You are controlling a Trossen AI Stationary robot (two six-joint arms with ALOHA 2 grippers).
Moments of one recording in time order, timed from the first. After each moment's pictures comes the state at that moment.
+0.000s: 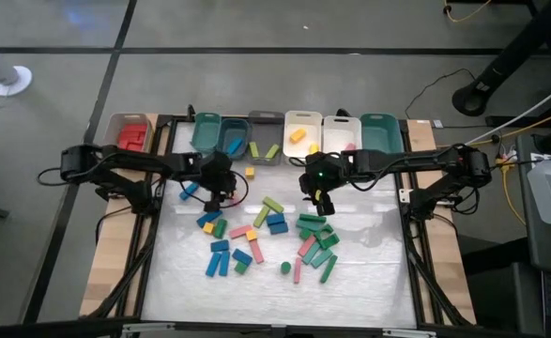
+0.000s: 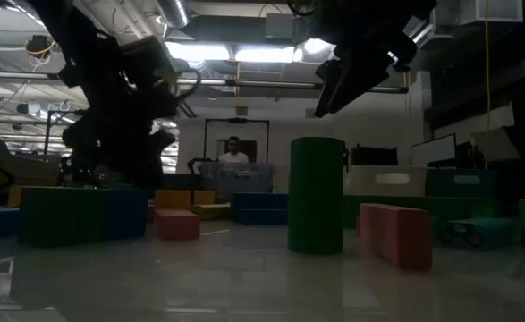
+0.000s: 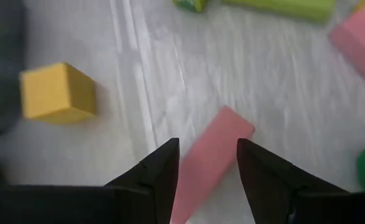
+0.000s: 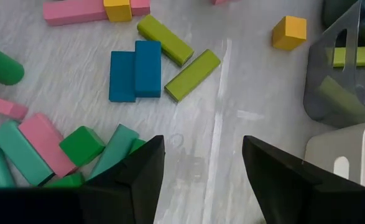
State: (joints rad) left arm 0.28 1.34 0.56 -0.25 0.14 0.46; right arm -0.07 1.51 1.17 -0.60 -0.07 -0.28
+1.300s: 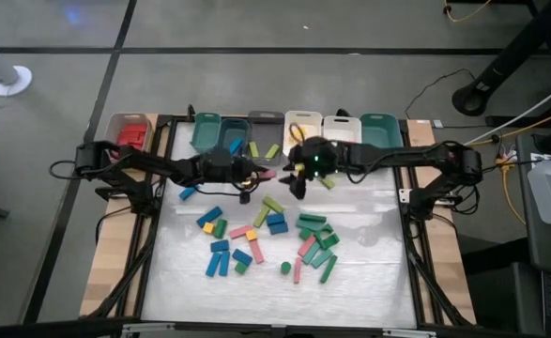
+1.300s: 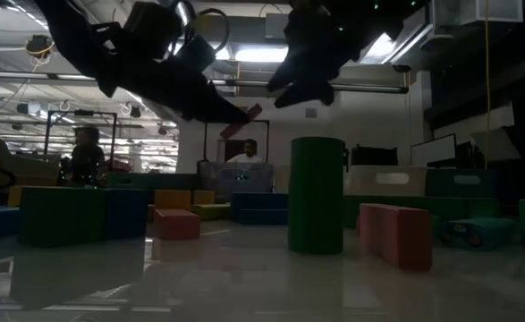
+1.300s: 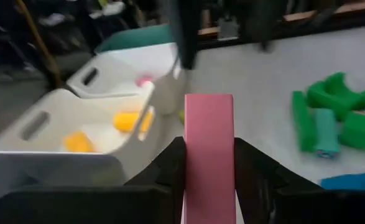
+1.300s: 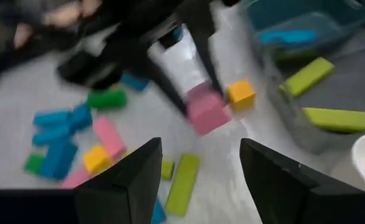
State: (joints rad) left arm 0.20 1.46 0.56 0.60 -0.01 0.24; right arm -0.18 1.58 1.16 -0.22 -0.11 0.29
